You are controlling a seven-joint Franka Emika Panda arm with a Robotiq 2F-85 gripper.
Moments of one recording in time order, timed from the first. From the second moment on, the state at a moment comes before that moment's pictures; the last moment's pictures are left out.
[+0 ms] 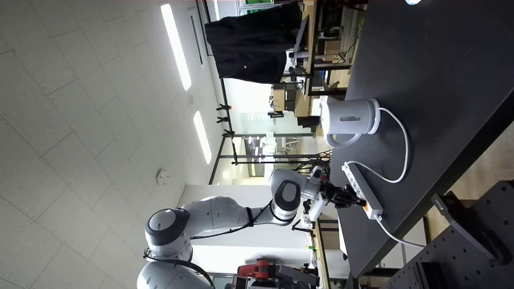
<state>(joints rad) 0.07 0.48 0.15 -2.38 0.33 2.67 -0.13</state>
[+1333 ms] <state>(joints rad) -0.09 0.48 0.36 -2.42 0.40 2.91 -0.09</state>
